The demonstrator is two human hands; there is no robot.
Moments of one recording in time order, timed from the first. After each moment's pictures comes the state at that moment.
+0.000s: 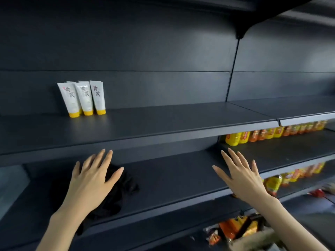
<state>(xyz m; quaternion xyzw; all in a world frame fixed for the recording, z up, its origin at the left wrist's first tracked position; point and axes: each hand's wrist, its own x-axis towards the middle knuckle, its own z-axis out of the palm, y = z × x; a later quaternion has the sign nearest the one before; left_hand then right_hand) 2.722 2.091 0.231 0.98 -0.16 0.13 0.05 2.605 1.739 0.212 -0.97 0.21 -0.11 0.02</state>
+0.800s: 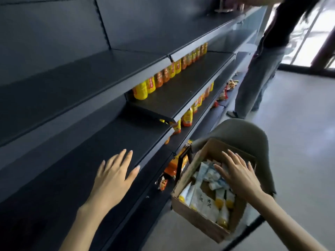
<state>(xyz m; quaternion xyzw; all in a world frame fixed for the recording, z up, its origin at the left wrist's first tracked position) 2.735 1.794 0.125 0.85 -0.52 -0.04 0.03 2.445 1.607 0.058 -0.84 0.52 -0.05 0.15</state>
